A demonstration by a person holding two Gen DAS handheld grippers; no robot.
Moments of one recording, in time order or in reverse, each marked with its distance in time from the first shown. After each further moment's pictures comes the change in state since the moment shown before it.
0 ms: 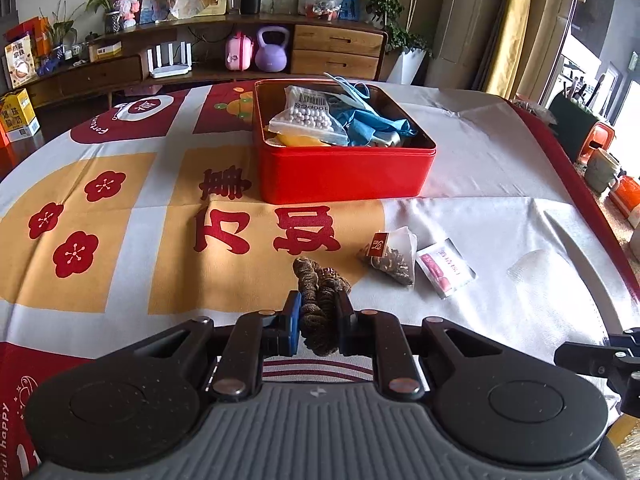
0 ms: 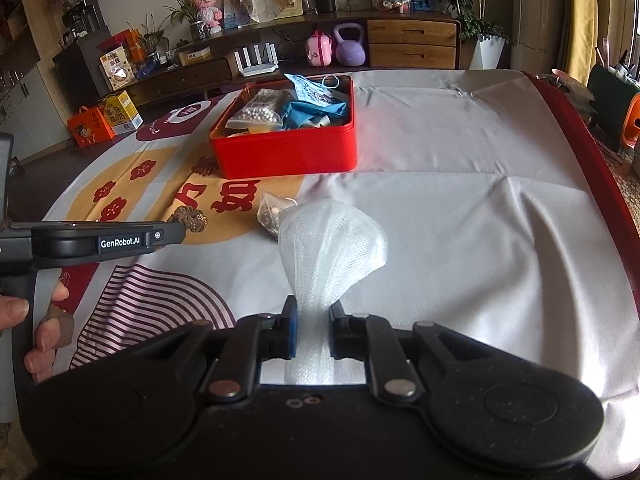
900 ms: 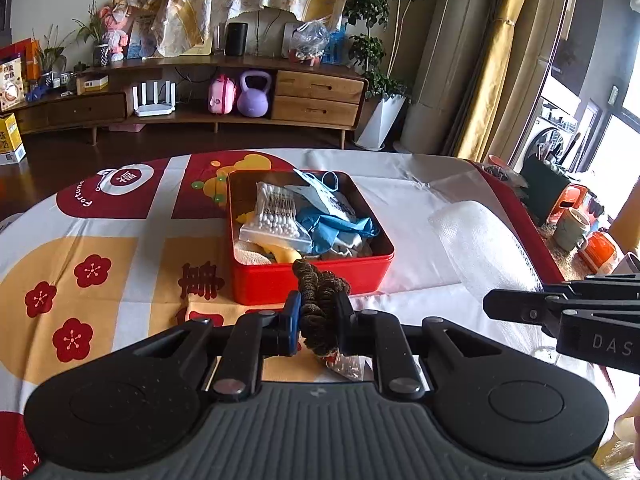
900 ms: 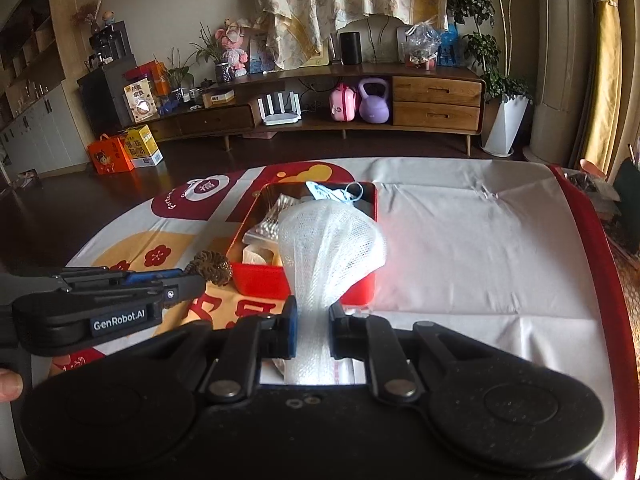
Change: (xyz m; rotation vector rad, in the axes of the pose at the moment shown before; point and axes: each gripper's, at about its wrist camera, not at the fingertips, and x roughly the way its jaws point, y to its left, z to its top) left arm -0.032 -0.014 0.076 -0.010 -0.111 -0.067; right arm -0.003 0.007 0.112 -0.078 -0.129 0.042
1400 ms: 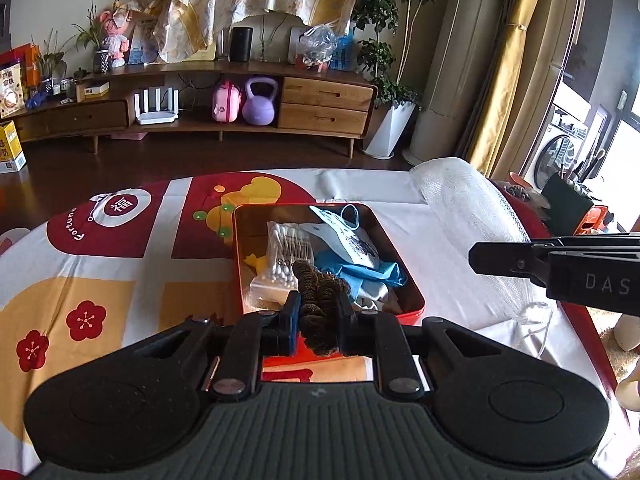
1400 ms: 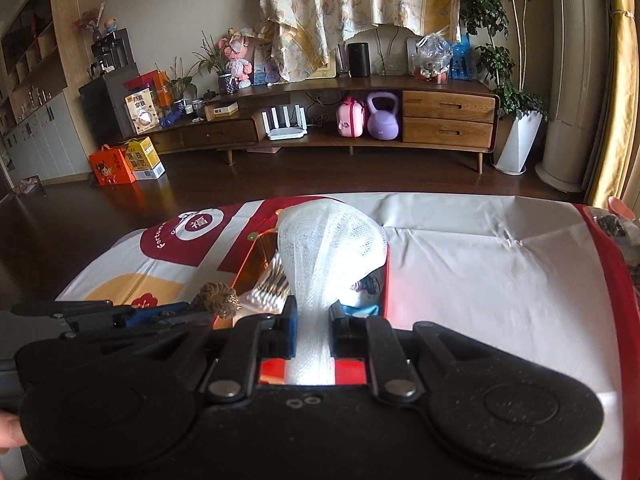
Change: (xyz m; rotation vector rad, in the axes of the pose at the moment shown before) left arm 0.048 0.019 0.047 -0.006 -0.011 0.016; right arm 0.063 -0.009 0.063 -0.001 -0.022 0.027
